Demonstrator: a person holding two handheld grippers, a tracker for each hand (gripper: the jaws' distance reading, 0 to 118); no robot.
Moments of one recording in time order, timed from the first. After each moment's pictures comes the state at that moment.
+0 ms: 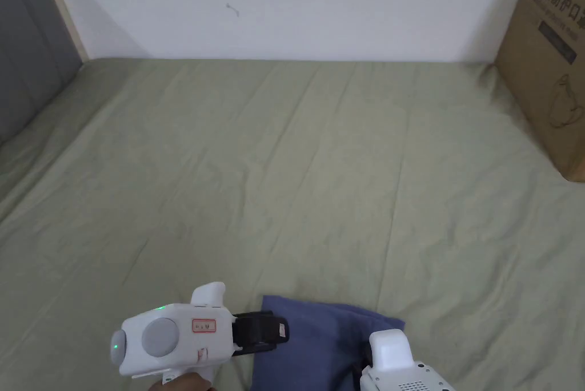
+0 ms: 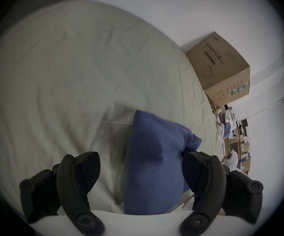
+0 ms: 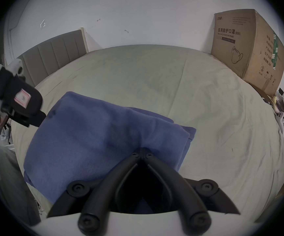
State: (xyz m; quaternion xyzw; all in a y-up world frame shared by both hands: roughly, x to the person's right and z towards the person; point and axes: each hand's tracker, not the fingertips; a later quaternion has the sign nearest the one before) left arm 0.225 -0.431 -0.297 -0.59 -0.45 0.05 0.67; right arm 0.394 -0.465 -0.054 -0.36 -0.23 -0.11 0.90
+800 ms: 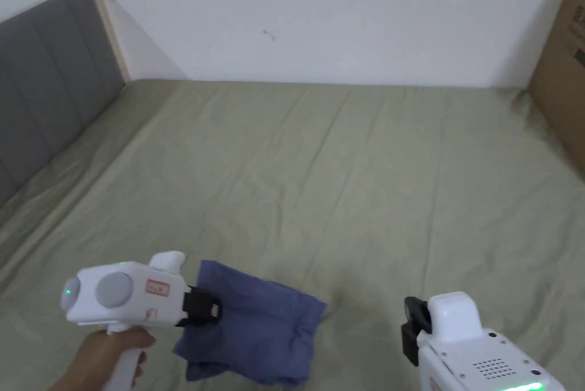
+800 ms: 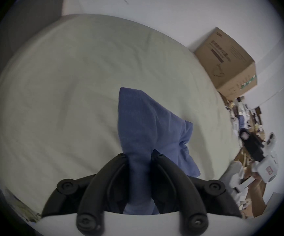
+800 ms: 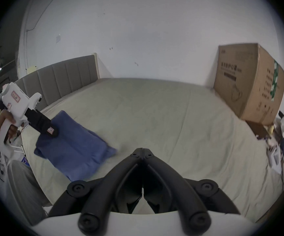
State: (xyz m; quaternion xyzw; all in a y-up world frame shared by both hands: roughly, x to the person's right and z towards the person) left arm 0.131 -0.365 -0.419 -0.54 -0.40 -0.04 0.74; right arm 0.396 -0.354 -0.066 -0.25 -0.22 -0.04 0.94
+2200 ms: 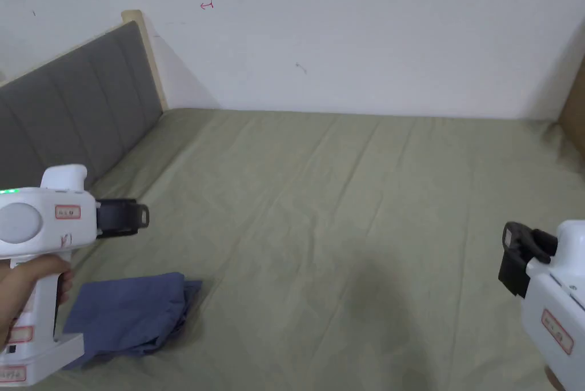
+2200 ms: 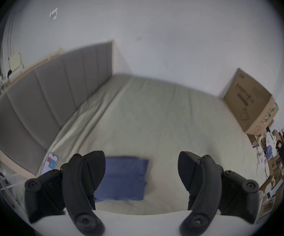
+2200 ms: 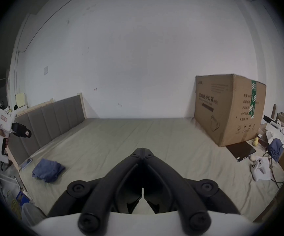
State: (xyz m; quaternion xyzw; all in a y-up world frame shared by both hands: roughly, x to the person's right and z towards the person) left arm 0.048 -0.180 -0.449 -0.32 -0.30 -0.04 0.90; right arm 0.416 -0.214 -0.047 -0.11 -0.30 -0.05 0.95
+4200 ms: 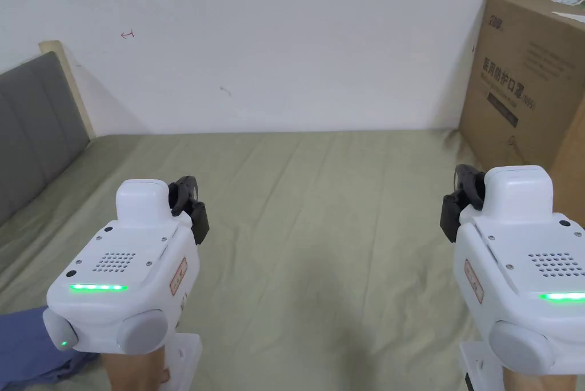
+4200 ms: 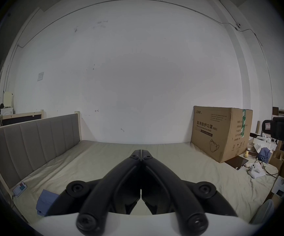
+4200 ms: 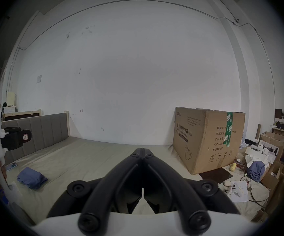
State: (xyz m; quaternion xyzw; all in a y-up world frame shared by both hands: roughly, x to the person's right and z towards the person) left arm 0.203 -0.192 -0.229 -0.03 -0.38 0.02 0.92; right arm 0.439 -0.166 0.025 -0.02 -0.37 0.03 0.93
